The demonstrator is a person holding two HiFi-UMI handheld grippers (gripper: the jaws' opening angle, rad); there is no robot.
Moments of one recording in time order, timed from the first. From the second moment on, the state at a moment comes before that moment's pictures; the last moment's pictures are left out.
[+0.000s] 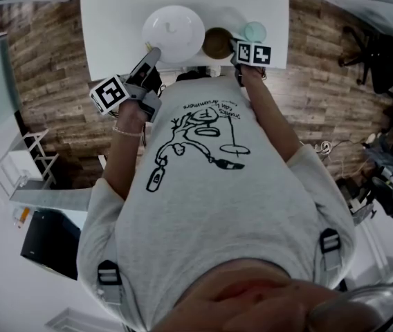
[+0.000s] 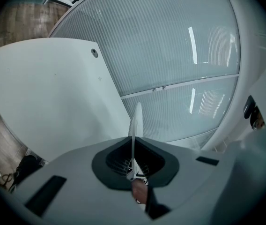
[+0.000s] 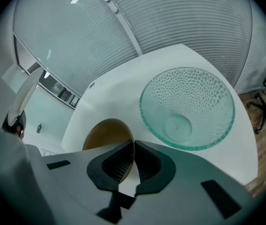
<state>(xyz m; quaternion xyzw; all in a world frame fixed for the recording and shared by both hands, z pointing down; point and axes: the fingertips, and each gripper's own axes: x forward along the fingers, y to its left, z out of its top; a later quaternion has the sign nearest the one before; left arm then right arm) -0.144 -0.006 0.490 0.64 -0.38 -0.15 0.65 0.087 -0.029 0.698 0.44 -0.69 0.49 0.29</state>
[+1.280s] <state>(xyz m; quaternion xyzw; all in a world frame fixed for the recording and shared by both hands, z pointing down) -0.155 -0.001 0.506 0.64 -0.38 -0.17 0.65 0.081 -0.023 0.697 0.44 -0.69 0.51 0.25</state>
